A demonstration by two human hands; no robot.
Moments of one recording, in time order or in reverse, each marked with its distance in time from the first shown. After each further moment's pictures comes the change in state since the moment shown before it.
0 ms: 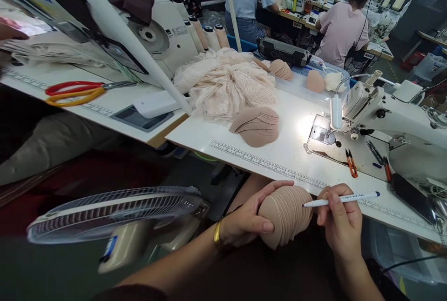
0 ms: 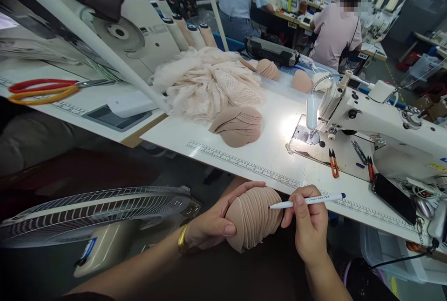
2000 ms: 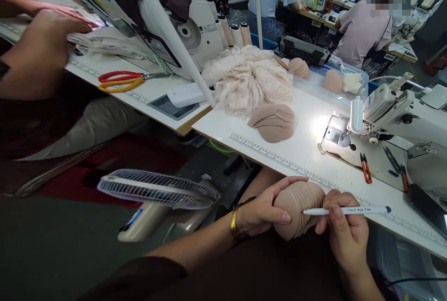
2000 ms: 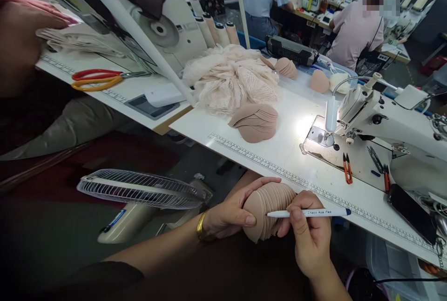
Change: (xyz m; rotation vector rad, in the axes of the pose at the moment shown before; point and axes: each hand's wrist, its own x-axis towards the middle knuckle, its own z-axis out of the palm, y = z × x) left_hand 0.003 0.000 0.003 -0.048 0.057 -0.008; right_hand -0.007 -0.001 0.007 -0.138 -0.168 -0.097
